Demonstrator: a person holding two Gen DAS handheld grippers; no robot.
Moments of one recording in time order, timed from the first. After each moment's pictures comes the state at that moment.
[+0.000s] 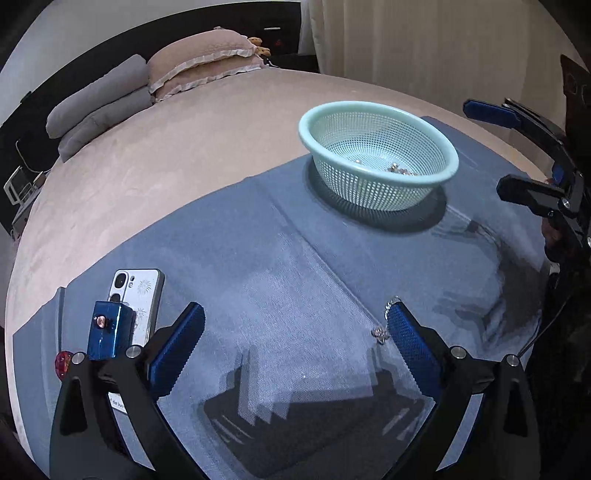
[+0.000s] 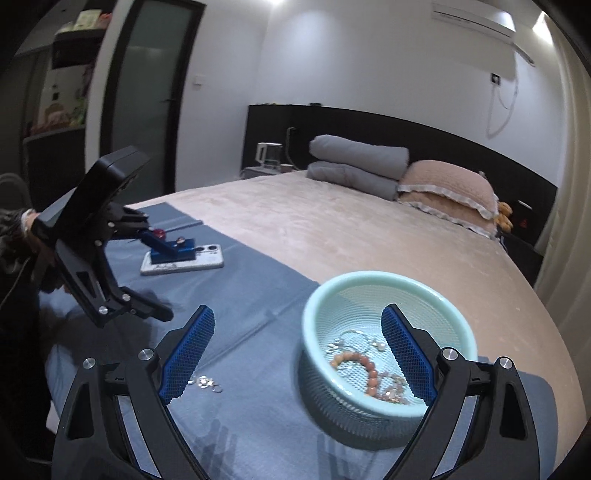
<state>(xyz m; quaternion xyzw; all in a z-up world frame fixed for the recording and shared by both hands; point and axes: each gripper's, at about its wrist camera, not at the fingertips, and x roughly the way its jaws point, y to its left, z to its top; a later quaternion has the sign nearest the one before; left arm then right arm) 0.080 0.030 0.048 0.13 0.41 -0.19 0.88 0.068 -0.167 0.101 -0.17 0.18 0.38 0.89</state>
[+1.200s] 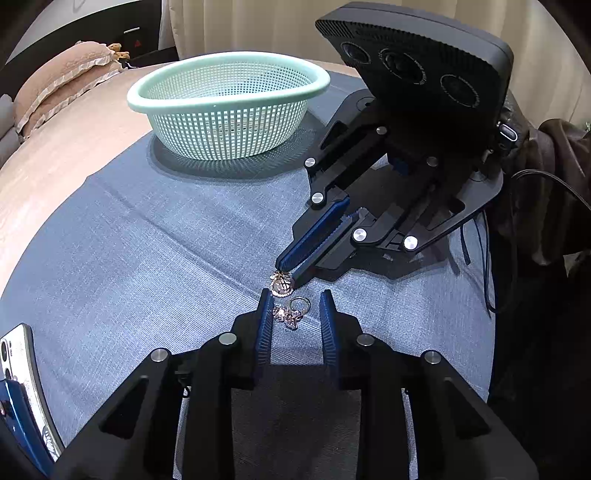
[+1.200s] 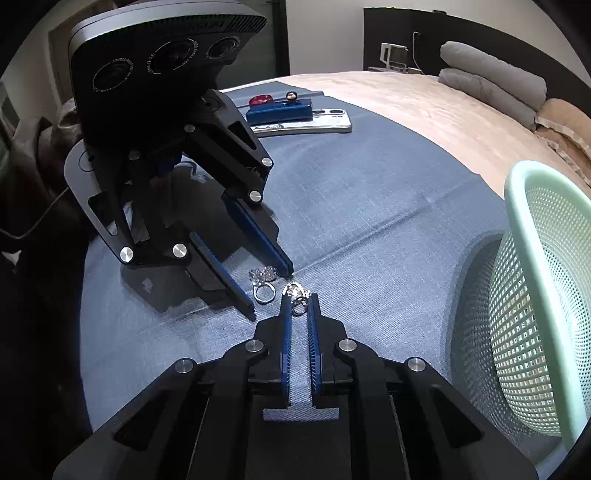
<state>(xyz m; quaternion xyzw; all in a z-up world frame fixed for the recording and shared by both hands) 0.078 -0.013 -0.014 0.18 0.42 -0.42 0.78 0.104 -0.092 -0.001 -0.24 0.36 0.53 0.73</state>
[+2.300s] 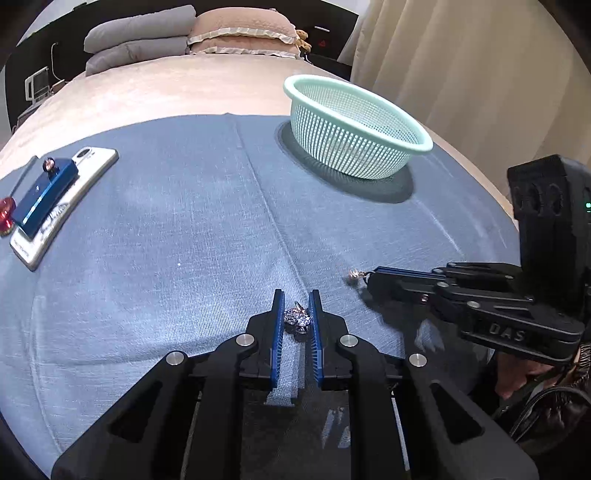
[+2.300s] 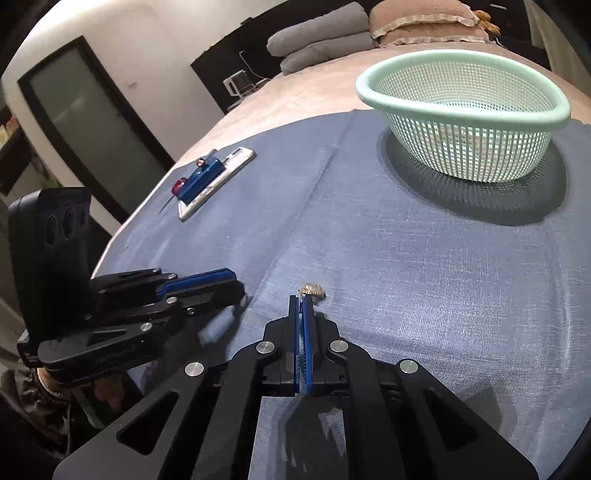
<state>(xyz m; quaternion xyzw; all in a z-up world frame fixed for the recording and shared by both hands) 0.014 -0.004 -0.004 -0.04 0.43 -0.15 0.89 0.054 -0.142 0.008 0.06 0.44 0.35 0.83</state>
